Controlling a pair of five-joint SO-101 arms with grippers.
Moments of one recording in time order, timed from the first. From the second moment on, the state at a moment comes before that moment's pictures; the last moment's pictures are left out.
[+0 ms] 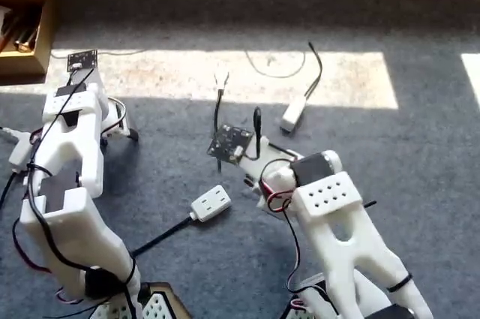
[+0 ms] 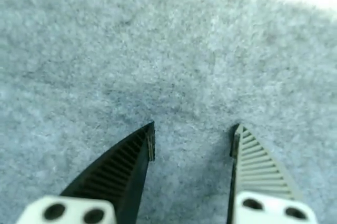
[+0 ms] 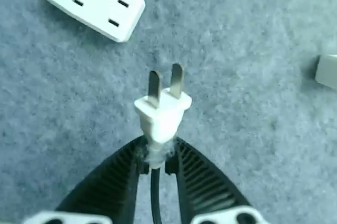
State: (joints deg) left arm -20.5 21.2 9.4 57.2 3.4; right arm -29.5 -32.4 50.1 64.7 42.2
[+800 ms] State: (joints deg) left arm -20.5 21.2 9.4 57.2 3.3; right arm -25.2 -33.4 72.0 49.8 47.3
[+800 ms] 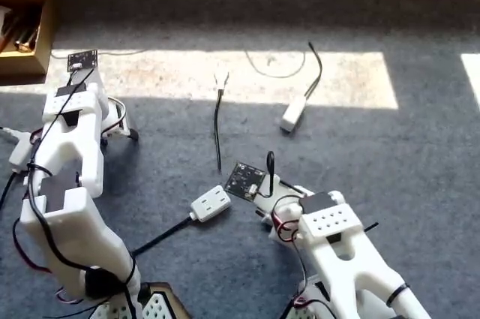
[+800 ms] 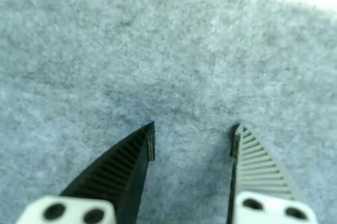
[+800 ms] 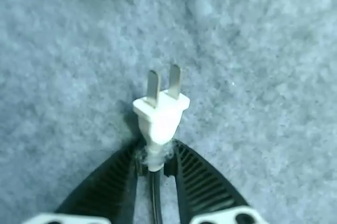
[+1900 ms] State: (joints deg) left arm -20.5 21.2 9.4 57.1 3.3; right arm -22.4 -33.5 73.3 46.2 42.5
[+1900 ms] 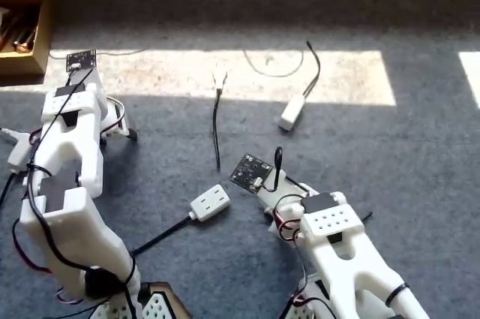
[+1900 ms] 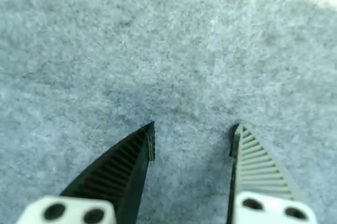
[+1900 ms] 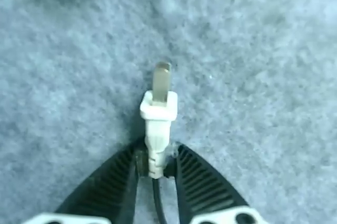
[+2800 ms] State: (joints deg) left arm -8.6 0.8 -22.5 101.4 -12.4; right arm -46.0 -65.2 68.9 38.3 15.8
